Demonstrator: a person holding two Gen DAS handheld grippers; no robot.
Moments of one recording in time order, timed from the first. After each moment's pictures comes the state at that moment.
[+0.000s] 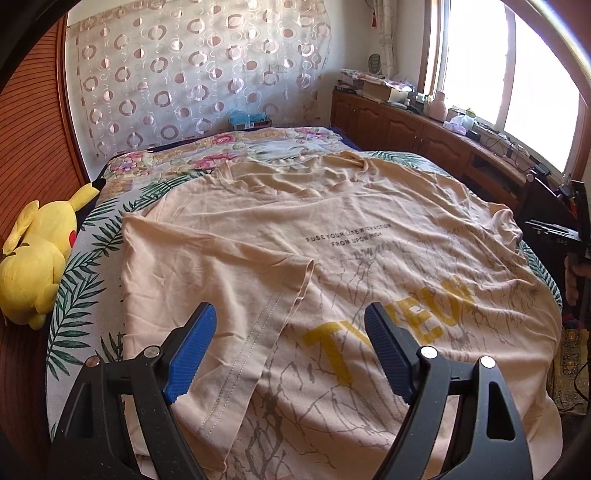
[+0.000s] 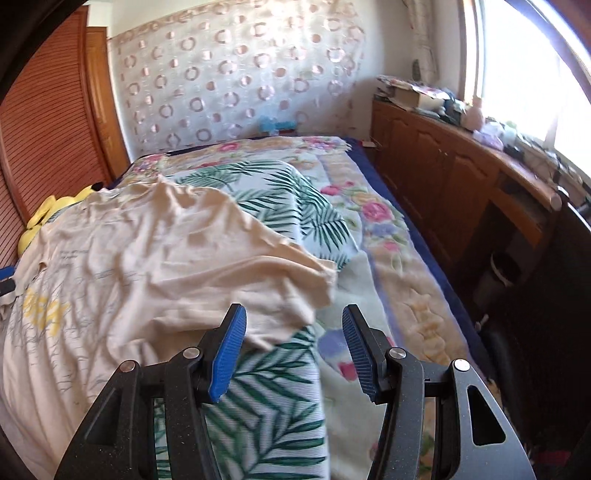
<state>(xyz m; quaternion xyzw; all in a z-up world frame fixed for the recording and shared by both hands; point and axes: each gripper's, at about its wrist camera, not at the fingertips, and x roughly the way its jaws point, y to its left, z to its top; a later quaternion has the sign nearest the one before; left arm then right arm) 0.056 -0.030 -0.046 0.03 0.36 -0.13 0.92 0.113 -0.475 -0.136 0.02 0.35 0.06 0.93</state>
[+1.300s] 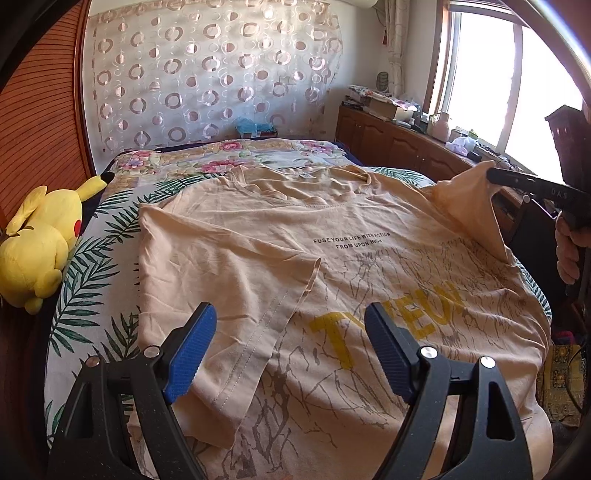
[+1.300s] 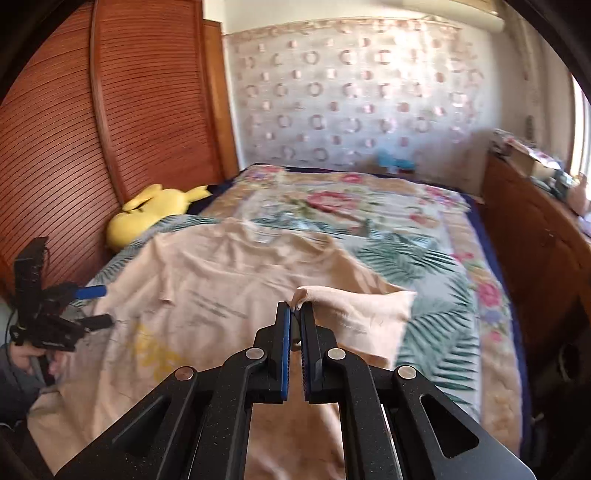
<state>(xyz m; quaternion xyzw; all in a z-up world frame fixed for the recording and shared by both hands) 0.039 -0.013 -0.045 -0.01 0.34 -0.12 0.93 0.124 -0.307 -0.053 -0.06 0.29 0.28 0.91</state>
